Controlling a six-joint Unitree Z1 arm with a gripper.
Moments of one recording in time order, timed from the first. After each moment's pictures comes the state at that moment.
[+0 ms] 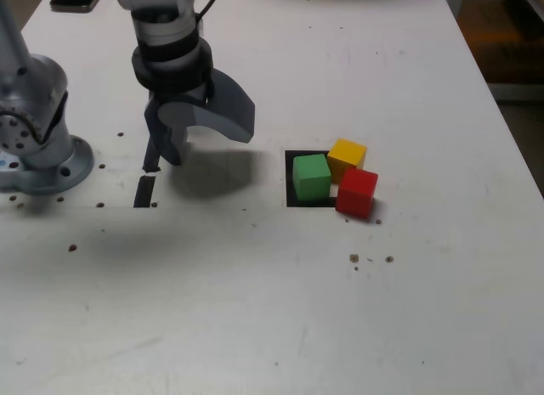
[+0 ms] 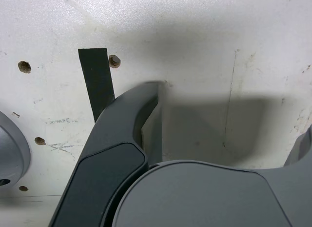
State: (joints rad) arm -0.01 1.52 -0.67 0.68 0.09 0.02
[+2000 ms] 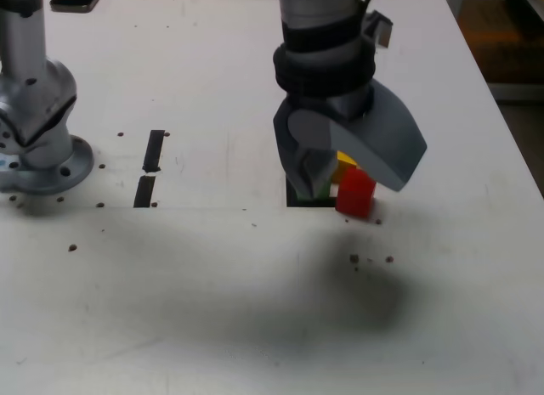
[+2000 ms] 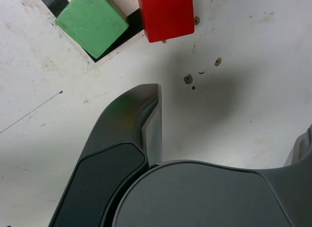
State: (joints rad) arm -0.32 1.86 -1.43 0.97 -0.04 0.21
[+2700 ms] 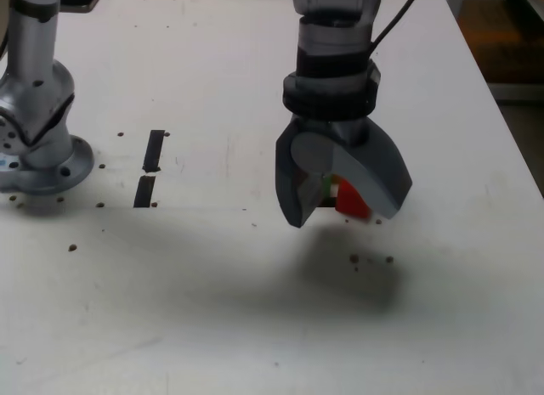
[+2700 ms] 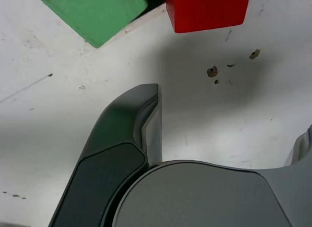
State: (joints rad) arm -0.21 1.96 -1.40 0.96 -0.27 0.25
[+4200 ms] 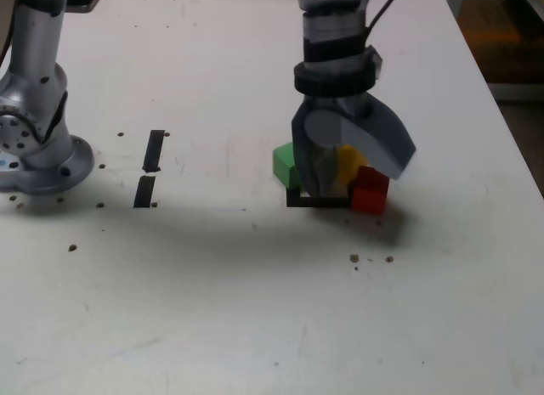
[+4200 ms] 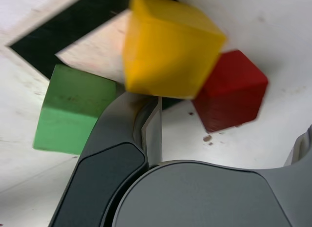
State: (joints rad) arm 0.02 1.96 -1.26 0.77 -0.28 0.46
